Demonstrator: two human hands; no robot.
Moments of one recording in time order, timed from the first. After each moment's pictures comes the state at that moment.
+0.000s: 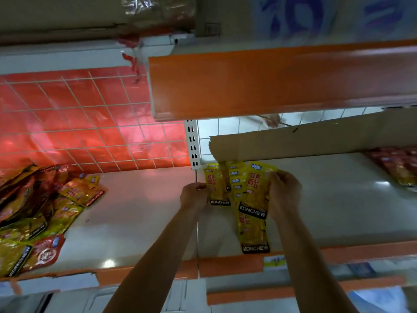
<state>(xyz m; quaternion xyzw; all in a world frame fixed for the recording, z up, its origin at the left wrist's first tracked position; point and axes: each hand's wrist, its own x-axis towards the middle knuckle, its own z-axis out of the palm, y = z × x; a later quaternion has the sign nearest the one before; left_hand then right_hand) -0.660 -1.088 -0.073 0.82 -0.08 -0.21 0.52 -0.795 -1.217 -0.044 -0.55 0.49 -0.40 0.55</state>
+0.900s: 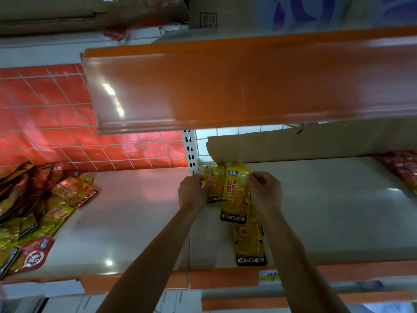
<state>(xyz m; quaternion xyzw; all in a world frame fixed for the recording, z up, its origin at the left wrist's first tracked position) -0.645 -1.112 -0.074 0.92 -0.19 -0.05 0.33 -0.775 -1.219 -0.040 -0.65 0.45 -0.31 0.52</state>
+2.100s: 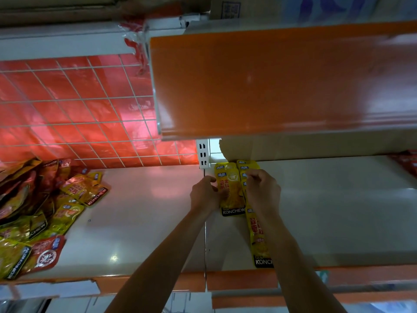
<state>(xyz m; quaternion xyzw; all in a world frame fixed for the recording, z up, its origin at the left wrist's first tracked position) -0.646 -1.100 -0.074 0.88 -0.18 -0.17 0.40 -0.747 -1.190 -0.045 -0.75 0.42 -0.29 0.42</state>
